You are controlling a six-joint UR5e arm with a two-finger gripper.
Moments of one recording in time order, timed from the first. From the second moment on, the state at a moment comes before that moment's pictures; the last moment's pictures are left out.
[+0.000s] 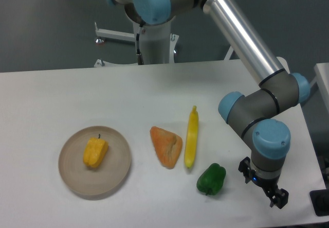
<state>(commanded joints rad) 2.34 -2.55 -0.73 -1.19 1.63 1.42</state>
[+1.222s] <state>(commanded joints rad) 2.16 -2.18 -1.11 -1.33 1.49 0.78</state>
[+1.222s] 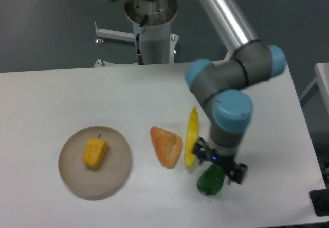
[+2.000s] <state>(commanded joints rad) 1.94 -2.11 -1.30 -1.25 1.43 0.45</state>
